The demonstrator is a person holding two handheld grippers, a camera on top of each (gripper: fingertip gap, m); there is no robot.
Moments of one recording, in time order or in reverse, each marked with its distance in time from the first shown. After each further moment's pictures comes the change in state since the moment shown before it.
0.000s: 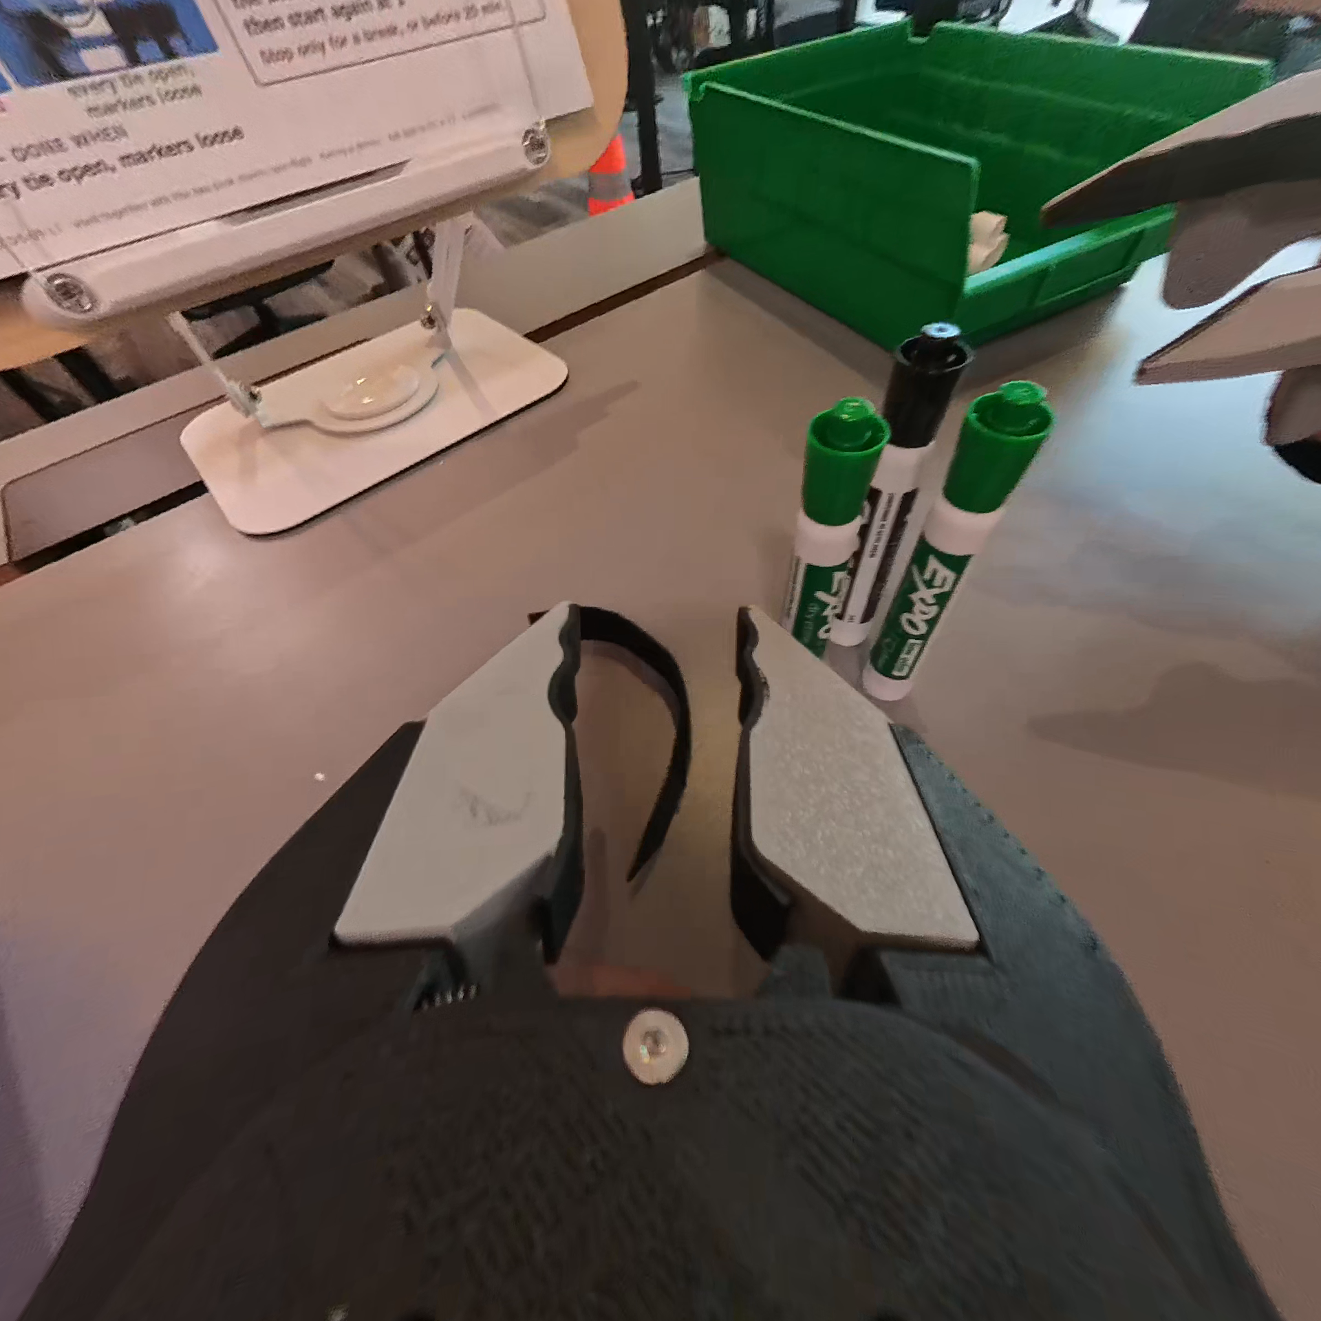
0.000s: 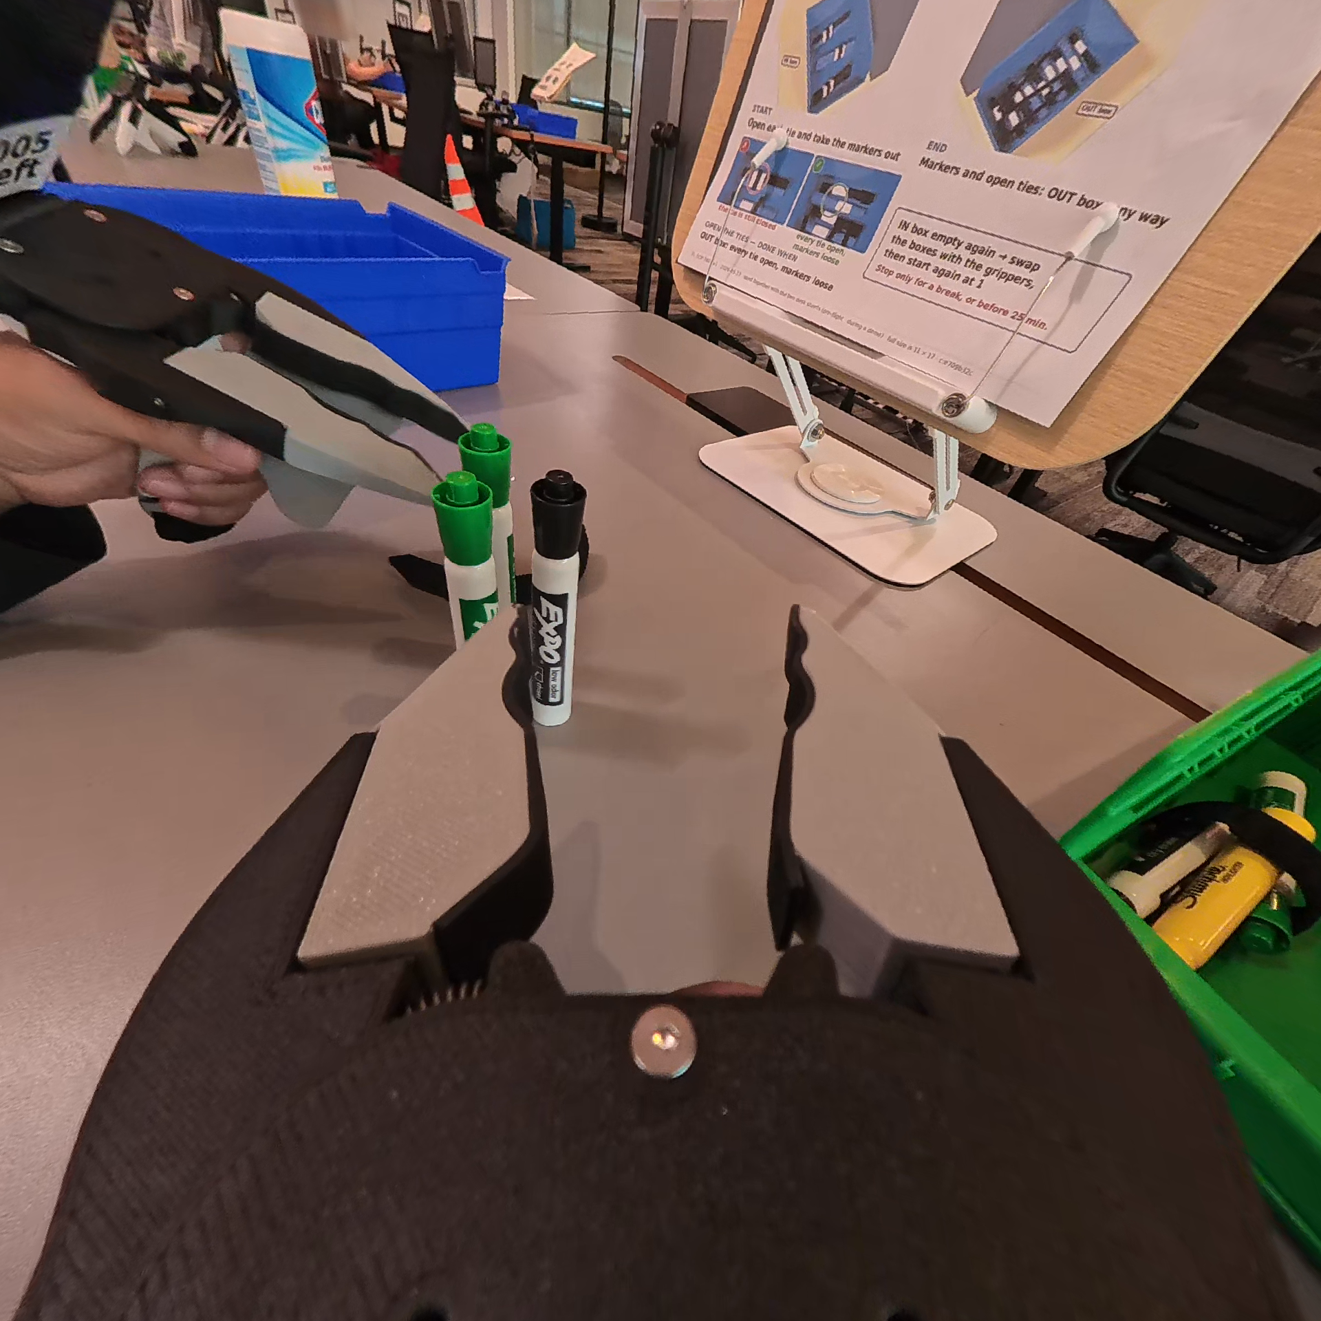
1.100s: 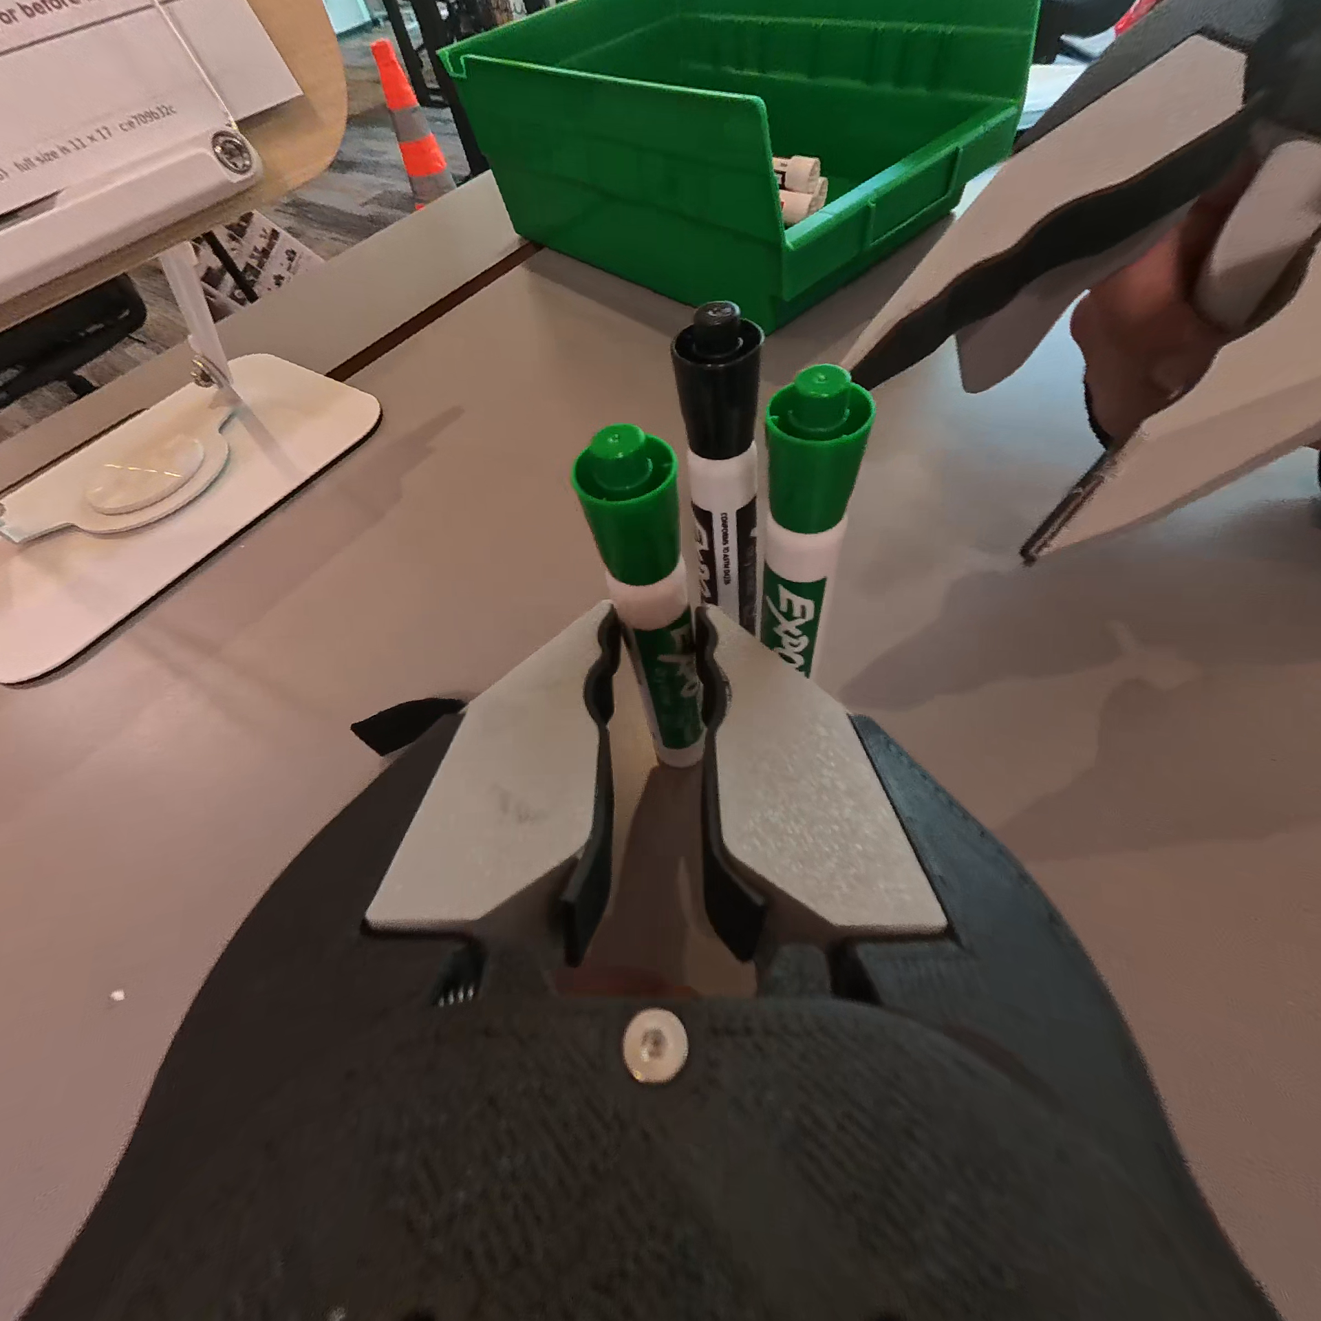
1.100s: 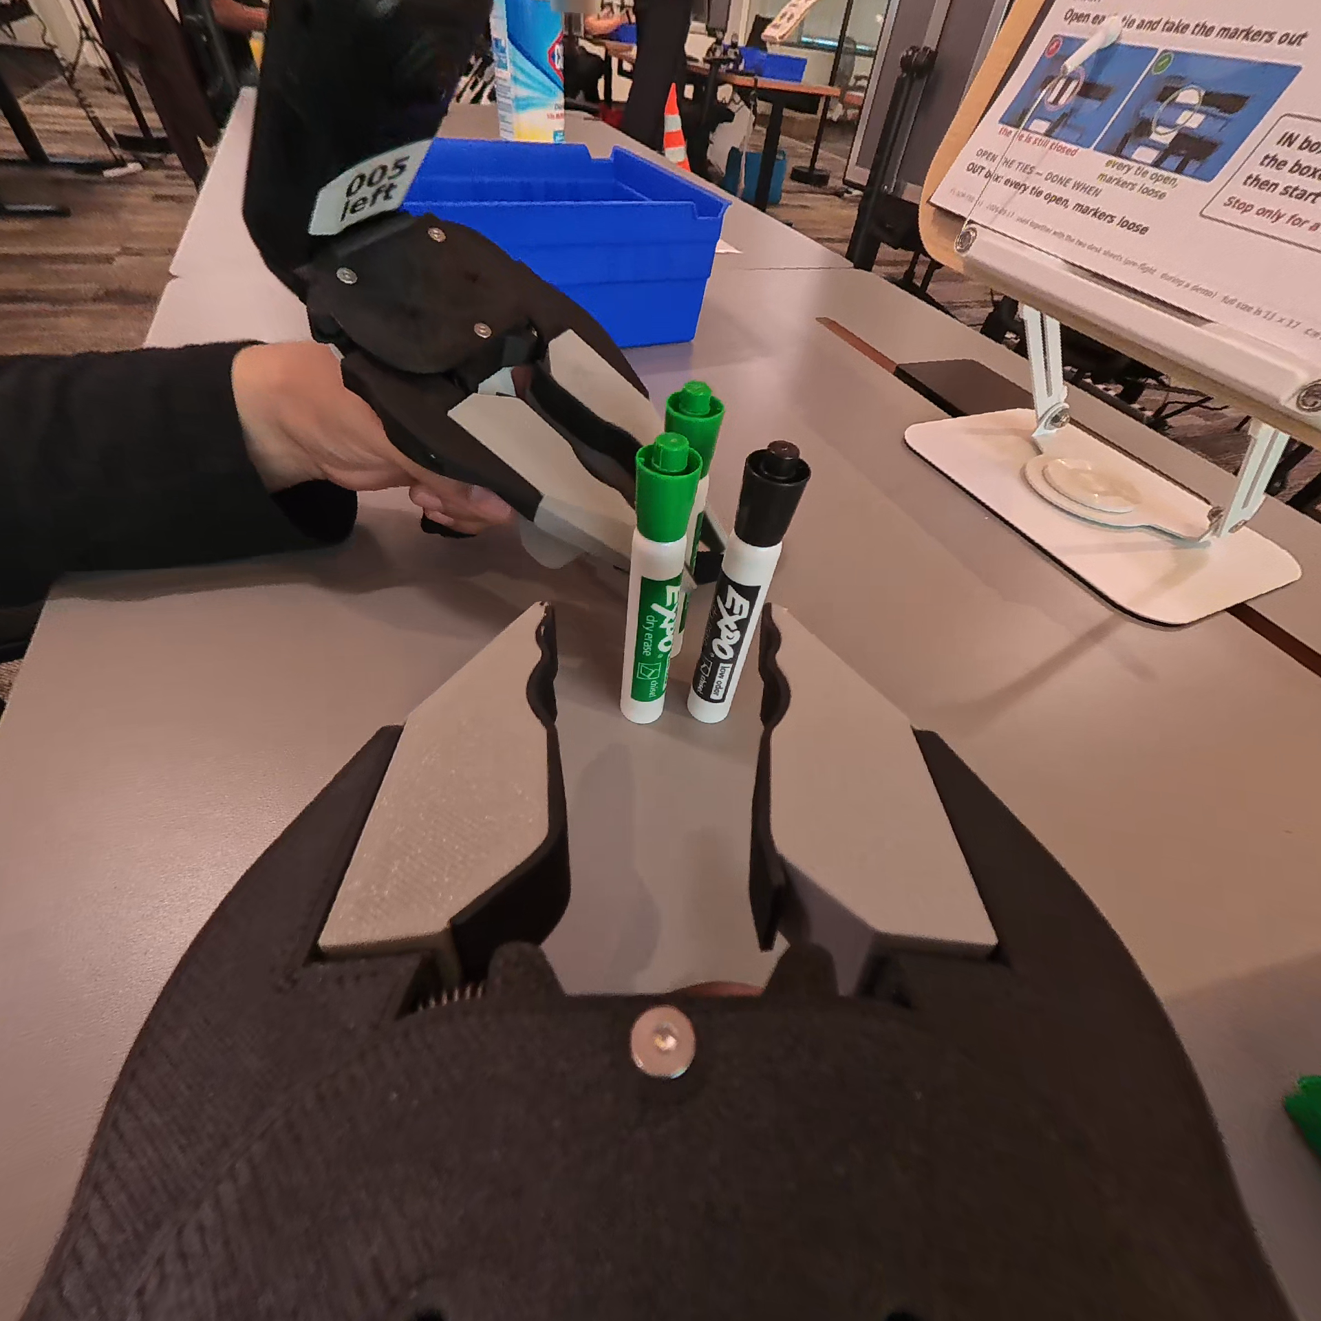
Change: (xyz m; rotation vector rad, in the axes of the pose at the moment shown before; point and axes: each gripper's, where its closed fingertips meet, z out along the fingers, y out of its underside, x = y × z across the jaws) left arm 0.052 0.004 0.038 -0.019 0.196 0.136; right arm -0.059 0.013 0.016 -0.048 -0.283 -0.015
